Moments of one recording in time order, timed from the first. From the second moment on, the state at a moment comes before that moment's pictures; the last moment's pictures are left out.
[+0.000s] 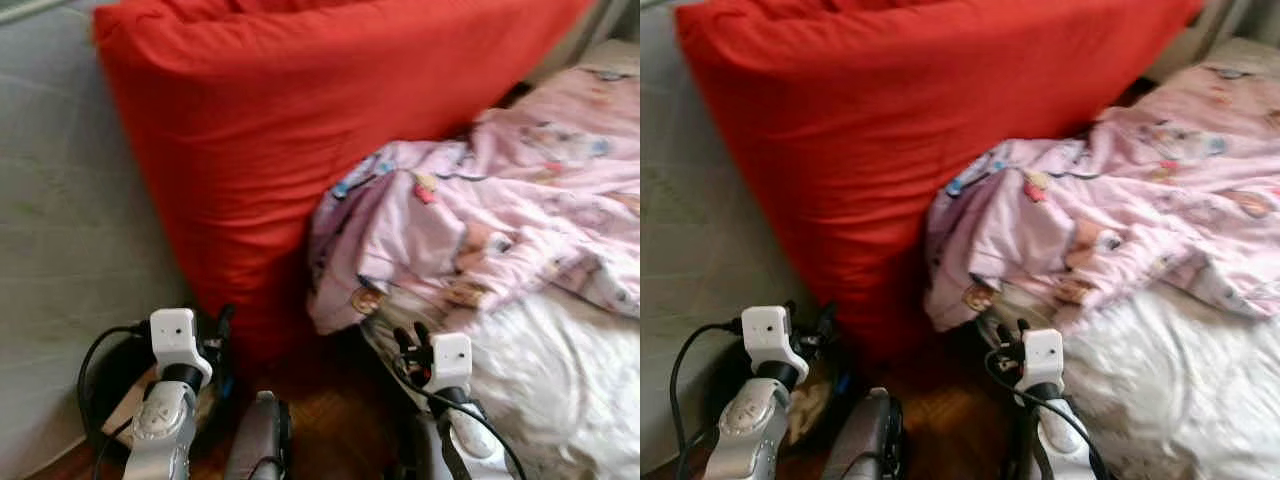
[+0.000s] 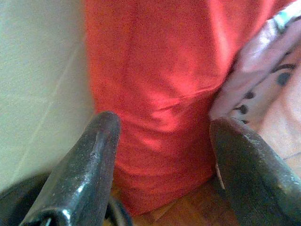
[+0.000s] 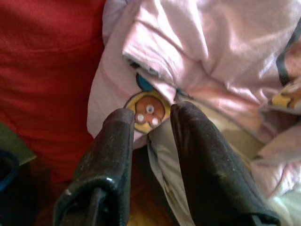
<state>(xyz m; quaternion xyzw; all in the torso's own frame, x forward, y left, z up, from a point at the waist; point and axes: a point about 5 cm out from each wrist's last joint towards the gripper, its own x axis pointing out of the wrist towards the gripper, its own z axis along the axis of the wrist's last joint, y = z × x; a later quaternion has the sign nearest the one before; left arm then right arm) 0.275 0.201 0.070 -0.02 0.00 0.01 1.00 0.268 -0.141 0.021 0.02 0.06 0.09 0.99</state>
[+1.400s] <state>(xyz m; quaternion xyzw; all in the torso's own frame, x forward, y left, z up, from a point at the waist) 0.277 0.193 0.070 -0.03 0.00 -0.01 1.00 0.272 -0.165 0.013 0.06 0.09 -0.05 0.99</state>
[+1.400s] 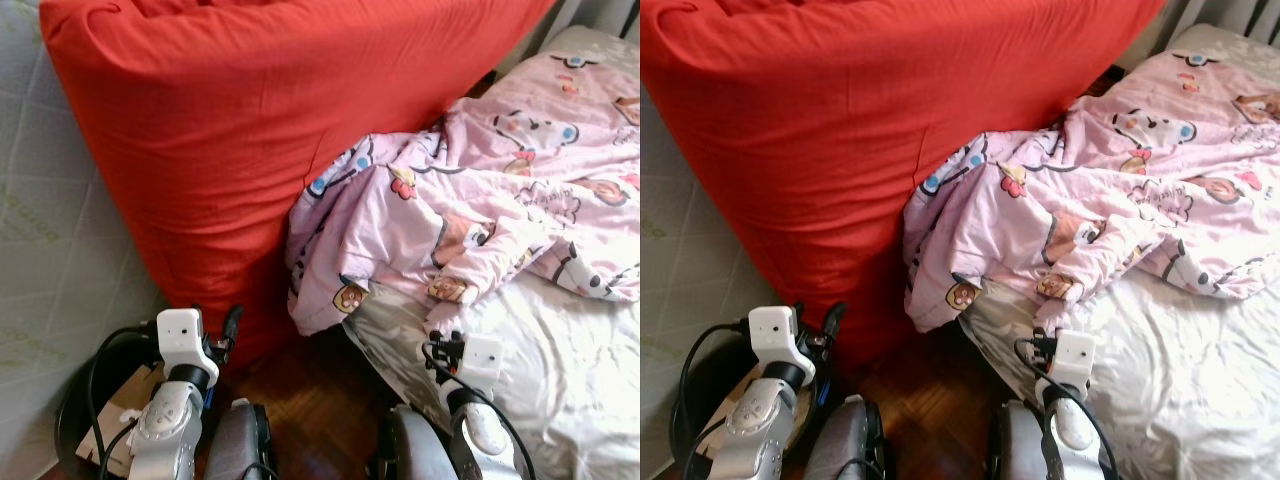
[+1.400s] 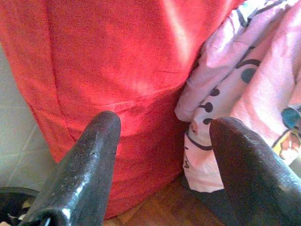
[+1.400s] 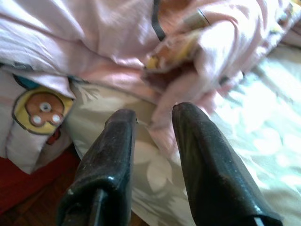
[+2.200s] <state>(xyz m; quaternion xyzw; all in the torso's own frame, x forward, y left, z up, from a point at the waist) 0.278 0.191 0.072 -0.03 0.00 -0.01 1.00 0.273 -0.161 0.021 0.06 0.08 -0.03 0.99</state>
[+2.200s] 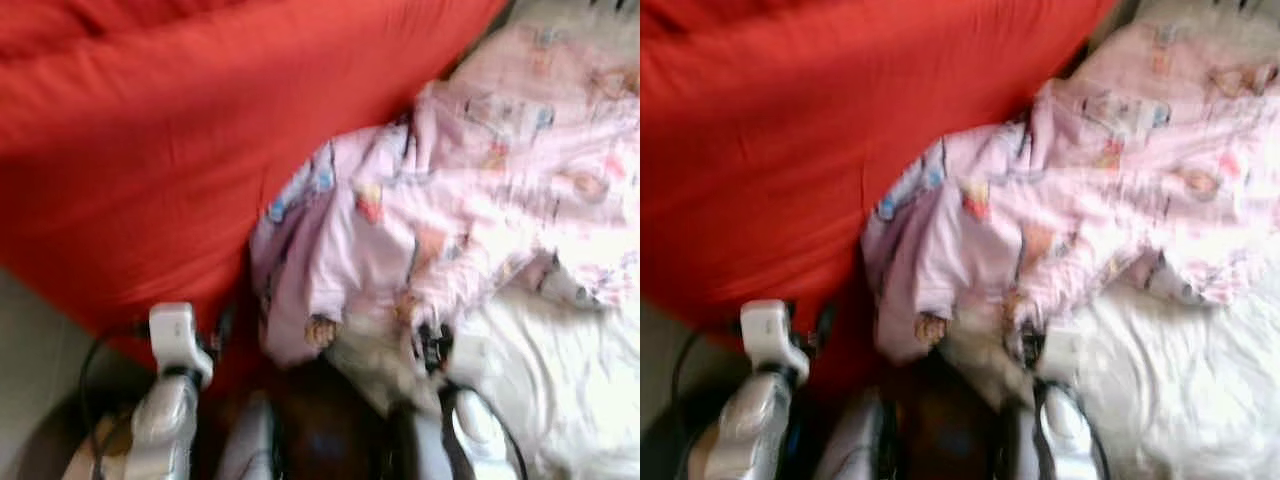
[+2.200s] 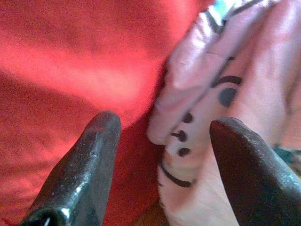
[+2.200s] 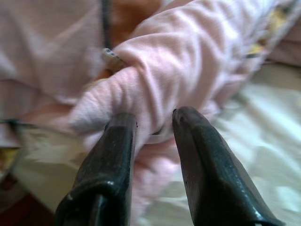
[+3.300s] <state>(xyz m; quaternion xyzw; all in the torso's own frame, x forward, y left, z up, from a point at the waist) 0.289 0.191 0.085 -0.02 -0.02 -0.03 1.00 0.286 -0.143 0.008 0.00 0.14 0.08 0.99</state>
